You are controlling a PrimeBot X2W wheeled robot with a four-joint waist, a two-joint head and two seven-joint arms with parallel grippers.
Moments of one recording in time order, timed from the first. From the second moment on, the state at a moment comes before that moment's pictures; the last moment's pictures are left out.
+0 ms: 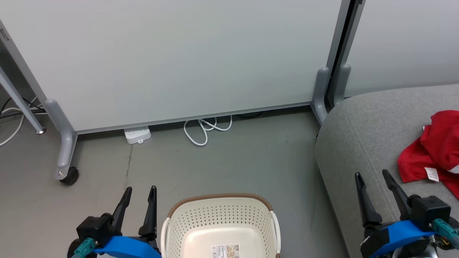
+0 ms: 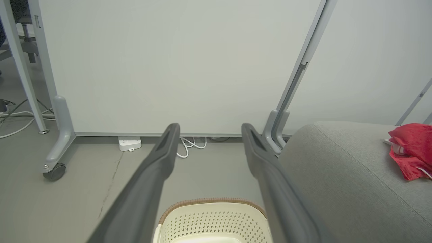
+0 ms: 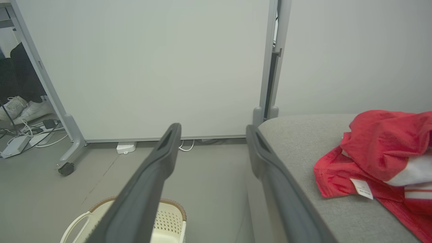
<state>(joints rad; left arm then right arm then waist) -0.06 0.15 -0.20 0.36 -0.42 -0.13 -0.26 -0.01 -0.07 -0.07 0.09 0.11 0.13 -0.08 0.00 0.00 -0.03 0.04</state>
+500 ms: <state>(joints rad) -0.05 0.14 -0.18 0.38 -0.41 -0.13 -0.26 0.02 -0.05 -0.04 0.09 0.11 0.13 -0.08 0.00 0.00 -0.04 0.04</state>
